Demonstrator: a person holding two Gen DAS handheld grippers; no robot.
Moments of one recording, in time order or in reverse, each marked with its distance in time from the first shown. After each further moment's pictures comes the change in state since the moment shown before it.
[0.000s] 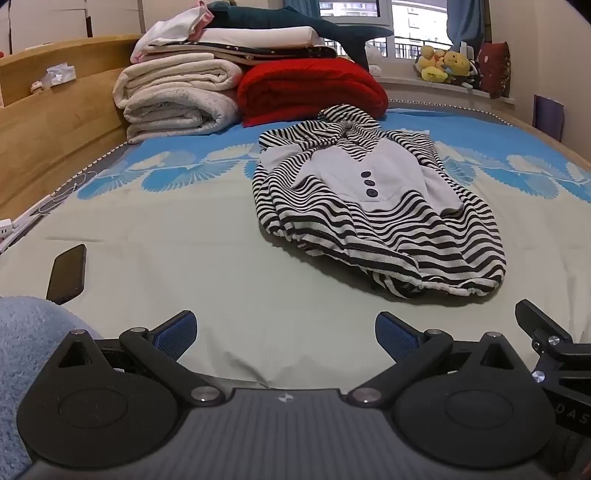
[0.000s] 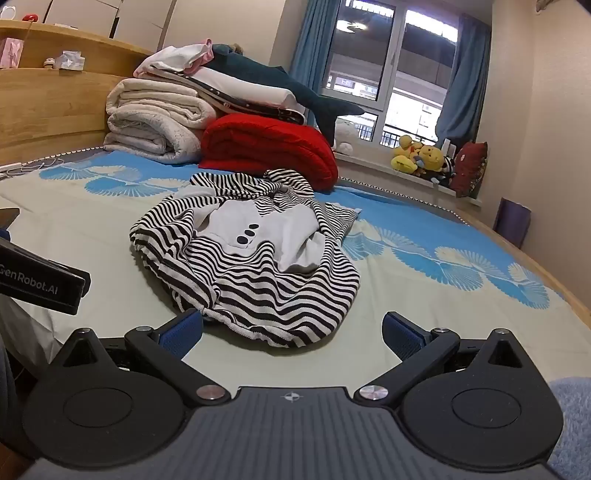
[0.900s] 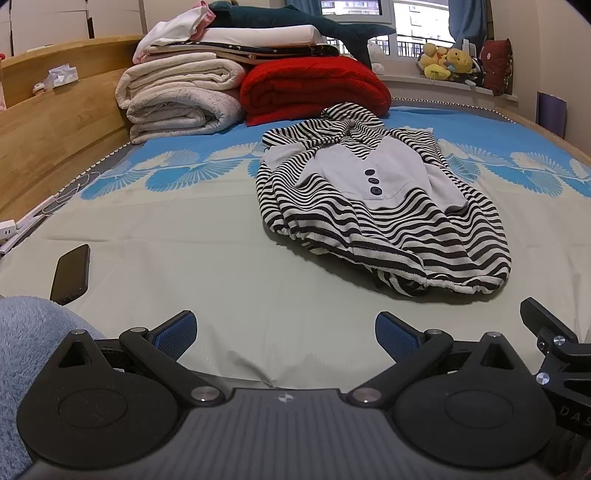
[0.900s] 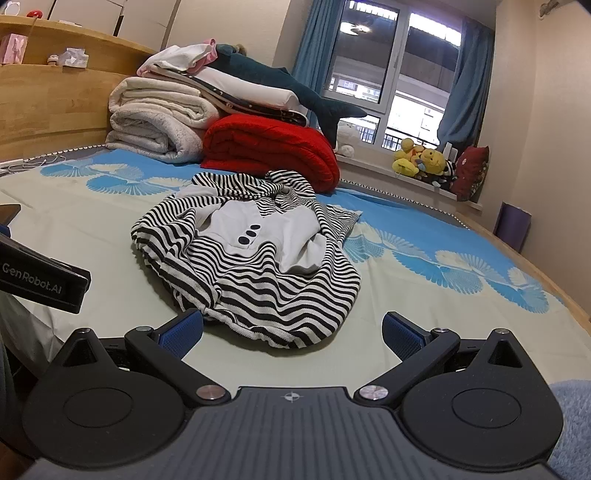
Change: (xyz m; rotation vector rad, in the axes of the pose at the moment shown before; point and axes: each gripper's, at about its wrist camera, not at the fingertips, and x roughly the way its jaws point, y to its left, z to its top) left arm 0.002 0.001 -0.002 0.011 0.006 0.008; right arm -0.001 0.000 -0.001 -0.008 -0.003 -0.004
